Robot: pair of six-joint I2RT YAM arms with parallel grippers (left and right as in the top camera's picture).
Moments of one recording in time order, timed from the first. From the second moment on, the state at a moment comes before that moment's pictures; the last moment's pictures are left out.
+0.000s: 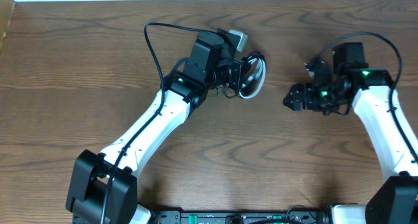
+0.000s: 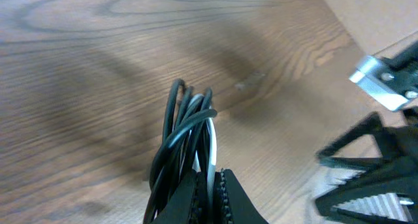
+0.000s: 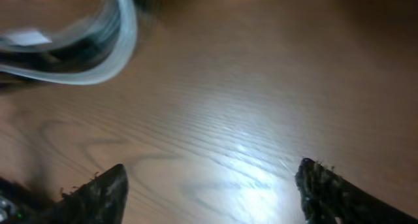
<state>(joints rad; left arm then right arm) -0.51 1.65 1.23 -0.21 0.39 -0.29 0.05 1.55 1.19 -0.95 -0.41 0.05</state>
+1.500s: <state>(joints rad) -0.51 1.43 1.23 -0.22 0.47 -0.33 0.24 1.55 1.19 -0.67 -0.46 0.20</state>
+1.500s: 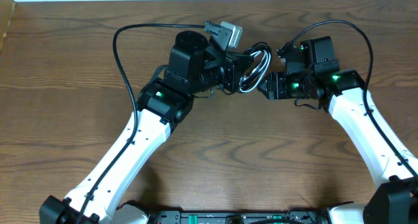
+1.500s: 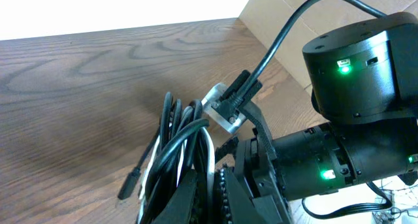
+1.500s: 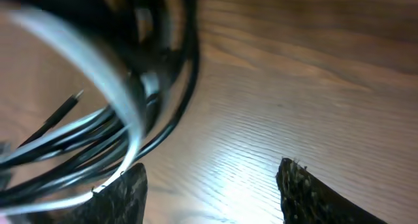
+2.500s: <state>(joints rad) -0.51 1.43 1.23 -0.24 0.47 -0.31 0.28 1.55 1.18 -0.61 -0.45 0.23</state>
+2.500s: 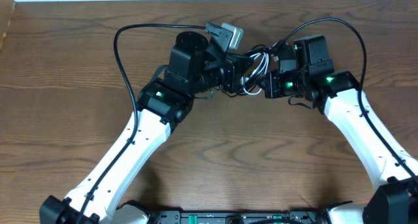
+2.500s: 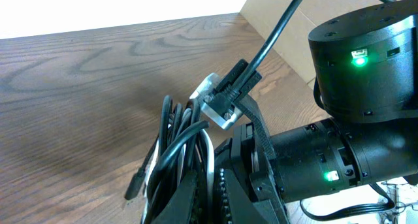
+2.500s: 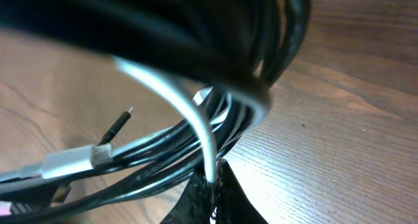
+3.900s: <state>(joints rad) -0.36 1.38 1.23 -0.35 0.46 -0.30 -0.02 1.55 1.18 -0.97 0.08 0.37</state>
